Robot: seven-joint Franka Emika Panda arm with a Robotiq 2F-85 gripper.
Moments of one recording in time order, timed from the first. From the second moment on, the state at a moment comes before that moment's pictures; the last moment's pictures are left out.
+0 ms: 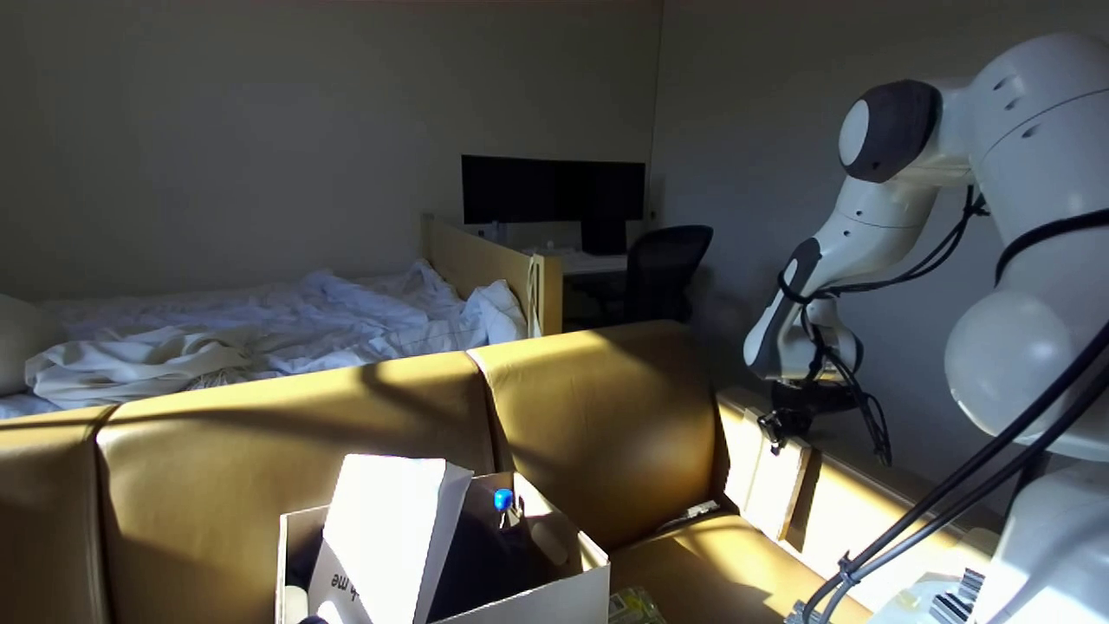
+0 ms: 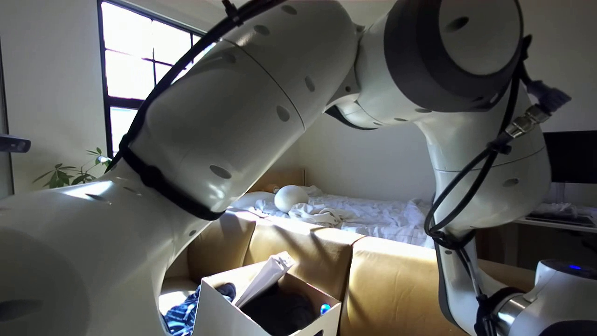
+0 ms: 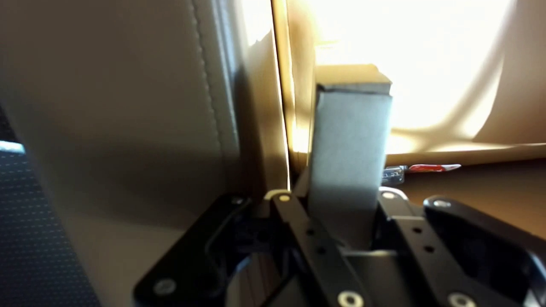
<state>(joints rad) -0.72 0.80 0.01 -2.00 -0.03 2.89 -0.46</state>
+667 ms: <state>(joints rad) -0.80 0.87 0.12 -1.95 -0.01 2.88 -0.46</state>
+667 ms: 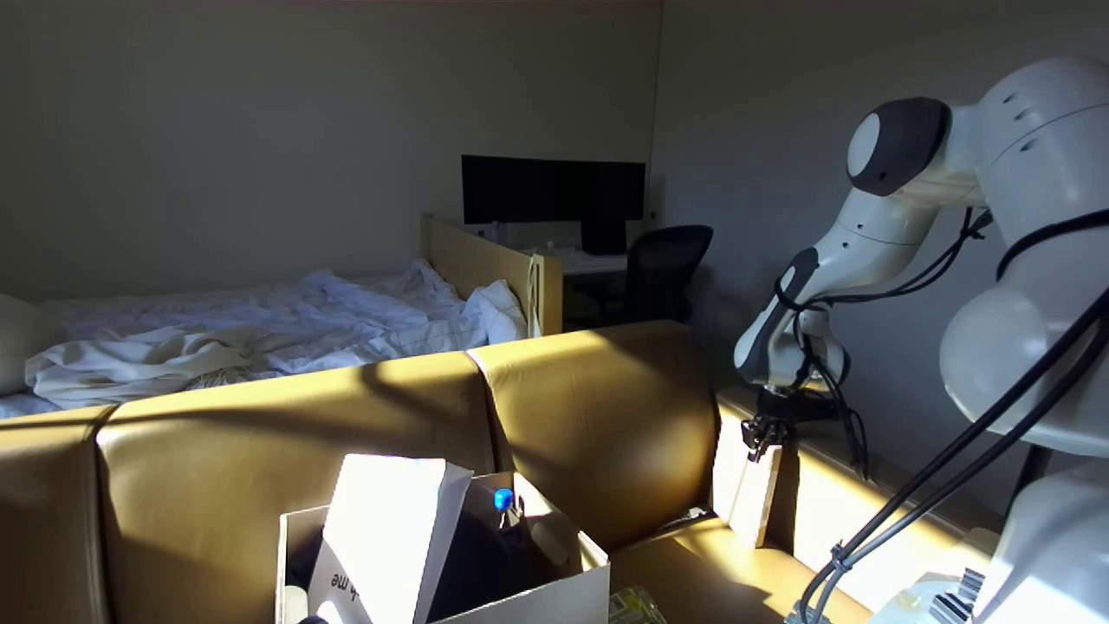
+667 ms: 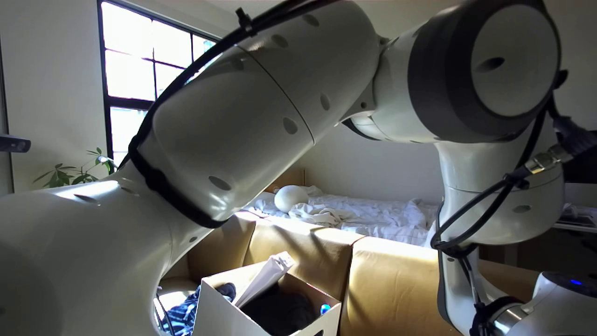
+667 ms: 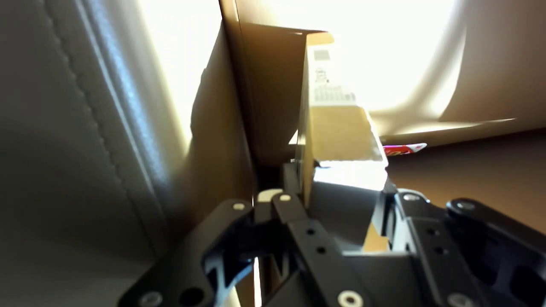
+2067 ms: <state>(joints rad) -0.40 0.11 -0.04 -2.06 0.09 2.04 -0.41</state>
